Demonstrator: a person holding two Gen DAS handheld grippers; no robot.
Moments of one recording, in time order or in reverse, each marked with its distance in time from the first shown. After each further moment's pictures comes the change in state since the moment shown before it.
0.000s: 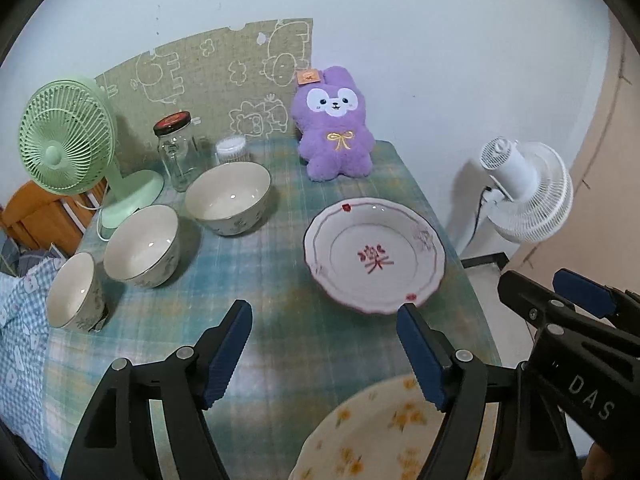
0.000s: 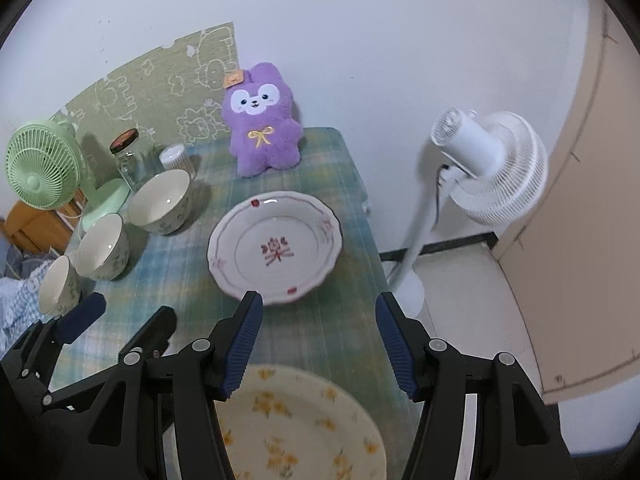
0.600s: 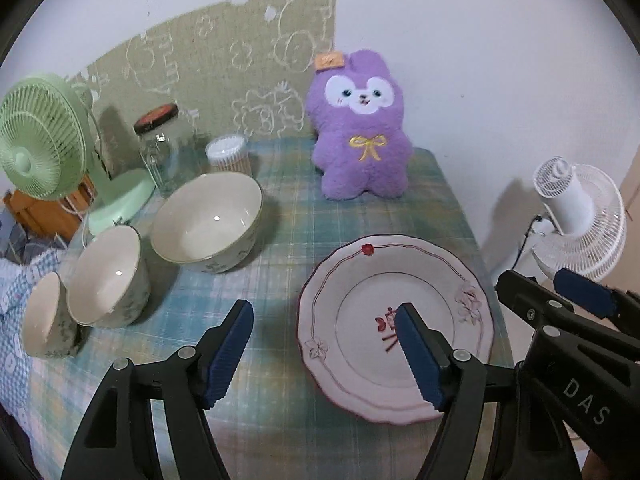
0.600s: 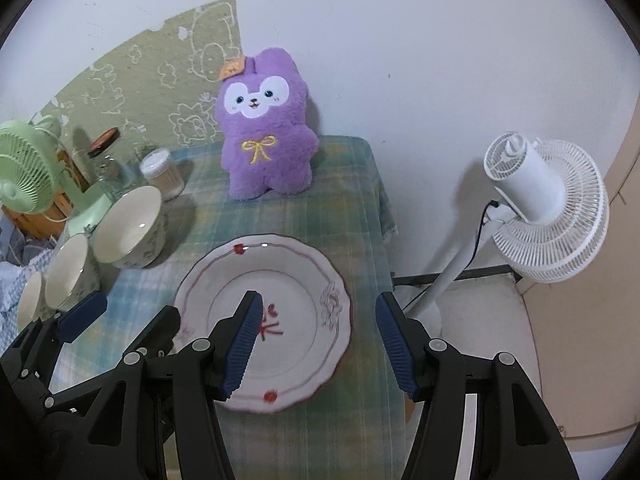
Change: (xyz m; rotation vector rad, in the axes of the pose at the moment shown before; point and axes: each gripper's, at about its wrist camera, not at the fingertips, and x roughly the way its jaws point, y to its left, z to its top) left arm 0.095 -0.011 0.052 -0.085 0.023 0.092; right arm 0.109 -0.015 0.070 -0.065 0.026 0.077
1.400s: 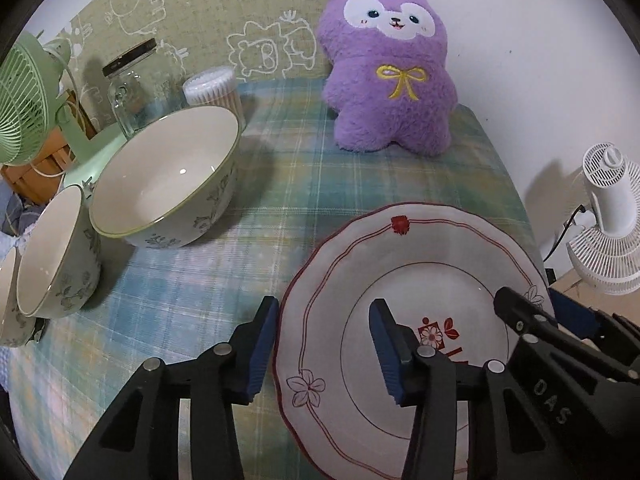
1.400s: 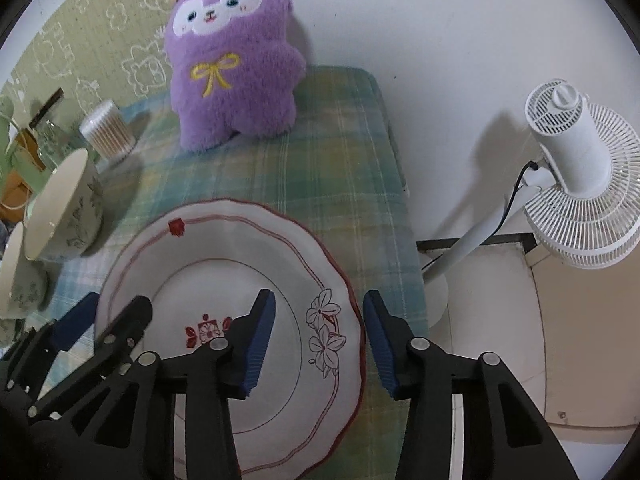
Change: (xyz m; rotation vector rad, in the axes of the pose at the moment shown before) left arm 0.080 -0.002 -0.001 -0.050 0.138 0.044; right arm 0.107 -0.003 -0.002 -0.006 0.176 -0.031
